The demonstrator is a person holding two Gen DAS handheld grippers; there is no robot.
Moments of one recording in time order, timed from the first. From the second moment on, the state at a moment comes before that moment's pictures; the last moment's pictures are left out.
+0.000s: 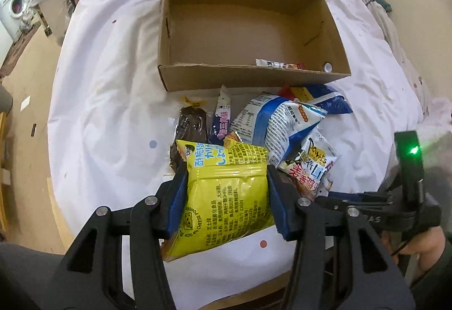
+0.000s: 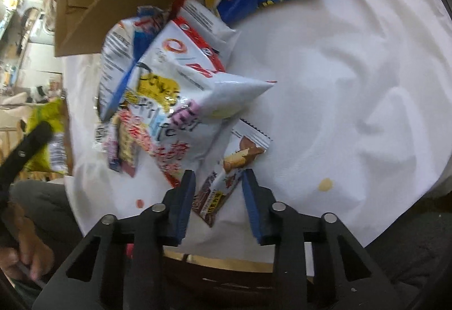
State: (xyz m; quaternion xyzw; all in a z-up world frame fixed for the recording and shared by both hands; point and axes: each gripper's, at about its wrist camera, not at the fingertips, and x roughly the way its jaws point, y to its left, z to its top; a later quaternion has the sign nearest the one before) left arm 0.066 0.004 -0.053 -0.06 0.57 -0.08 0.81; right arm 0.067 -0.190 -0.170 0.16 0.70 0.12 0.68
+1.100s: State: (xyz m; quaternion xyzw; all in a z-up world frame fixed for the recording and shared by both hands) left arm 0.092 0.019 -0.013 -0.09 0.51 -0.05 0.85; right arm 0.109 -0.233 -0.038 0.25 0.53 0.20 0.79
